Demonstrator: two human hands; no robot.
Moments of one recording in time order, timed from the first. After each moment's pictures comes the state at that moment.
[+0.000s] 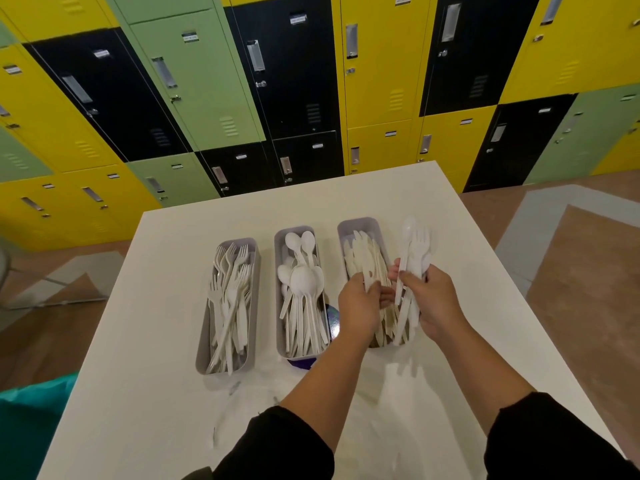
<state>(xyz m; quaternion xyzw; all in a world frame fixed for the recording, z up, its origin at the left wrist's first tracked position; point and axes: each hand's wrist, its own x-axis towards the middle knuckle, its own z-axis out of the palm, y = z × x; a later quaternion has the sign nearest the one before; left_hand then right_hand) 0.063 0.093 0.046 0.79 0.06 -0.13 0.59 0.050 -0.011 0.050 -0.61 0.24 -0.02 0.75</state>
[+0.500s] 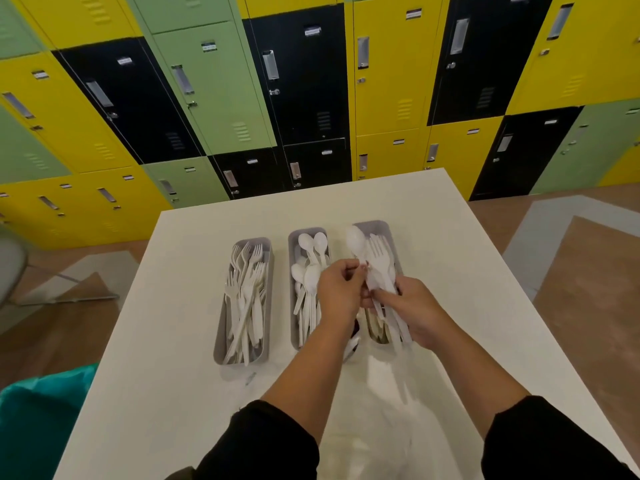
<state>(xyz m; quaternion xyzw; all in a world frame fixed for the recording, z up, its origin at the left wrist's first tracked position) 0.068 0.134 0.074 0.76 0.10 -0.04 0.64 0.035 0.024 0.071 -0.66 0.13 0.11 0.73</state>
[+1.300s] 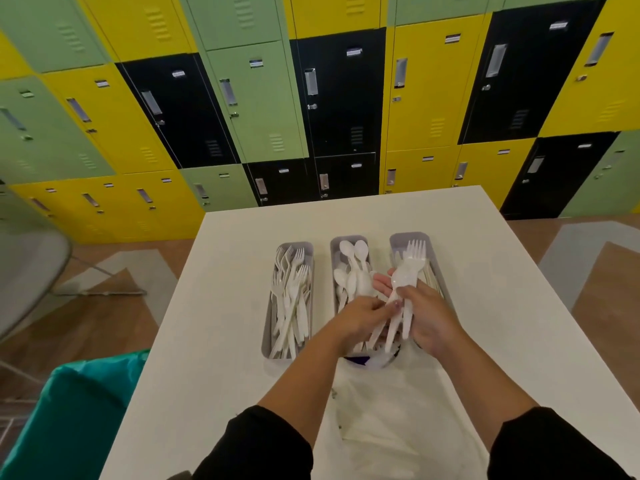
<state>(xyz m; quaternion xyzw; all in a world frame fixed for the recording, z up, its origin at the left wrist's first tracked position) 0.049 0.211 0.090 0.75 -0.01 -0.34 0.57 0.042 0.085 0.080 -0.47 0.18 0.12 0.86</state>
